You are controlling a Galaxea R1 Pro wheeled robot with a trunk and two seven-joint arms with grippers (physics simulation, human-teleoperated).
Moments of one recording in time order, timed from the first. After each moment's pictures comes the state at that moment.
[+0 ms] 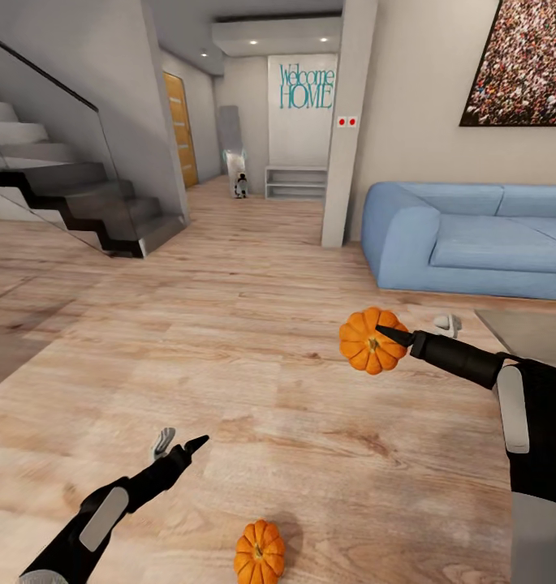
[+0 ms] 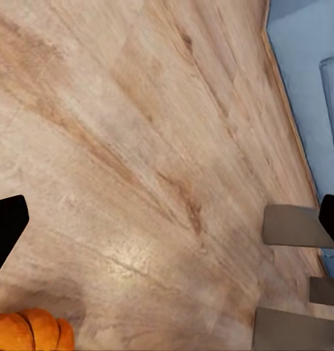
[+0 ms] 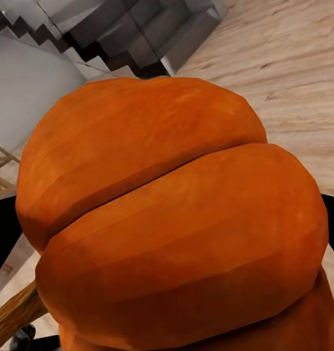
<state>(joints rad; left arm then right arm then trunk) -0.46 0.16 -0.02 -0.67 0.89 0.44 -0.48 -0.64 -0.15 -0.34 -1.54 -0.25 1.00 0.81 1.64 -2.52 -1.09</state>
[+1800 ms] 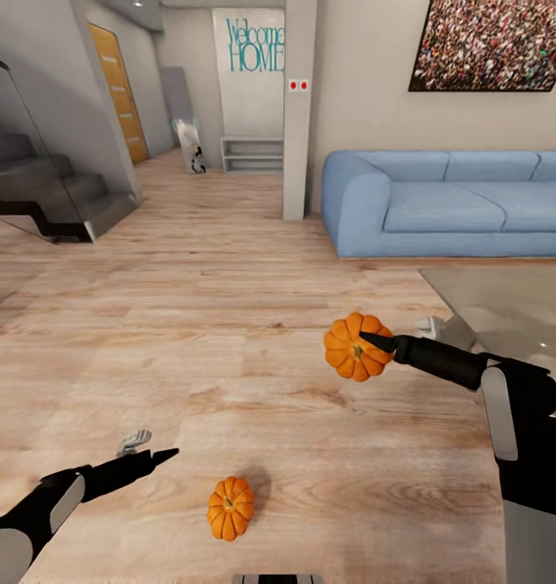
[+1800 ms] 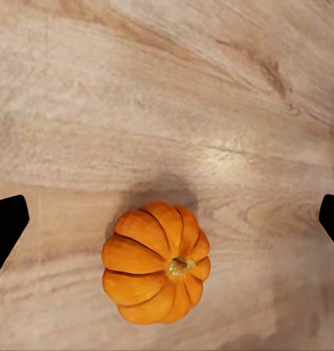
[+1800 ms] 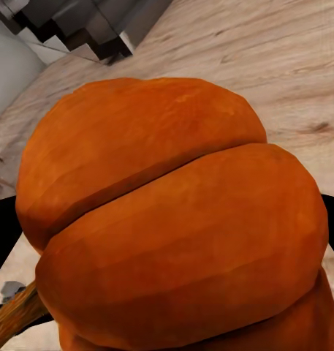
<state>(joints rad) -0.62 0.33 -0.03 -0.42 0.41 0.35 -0.78 -0.62 -0.14 -0.25 -1.62 -0.26 1.03 0.76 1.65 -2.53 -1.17</state>
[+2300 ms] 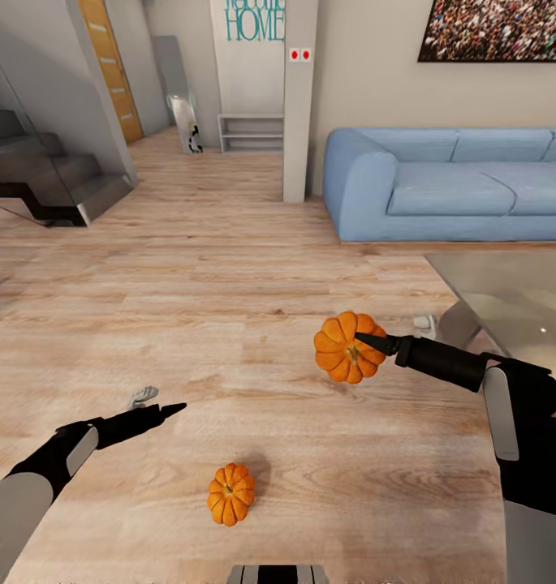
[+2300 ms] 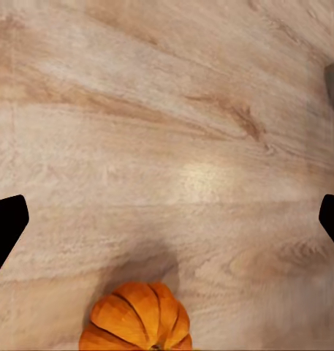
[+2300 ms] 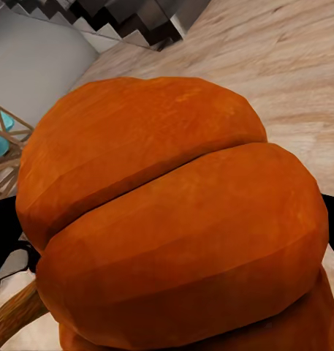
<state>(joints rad) -0.80 0.32 -0.05 -0.38 0.42 0.35 -0.81 -0.62 -0.14 -0.26 -1.62 -0.26 1.02 0.95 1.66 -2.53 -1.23</state>
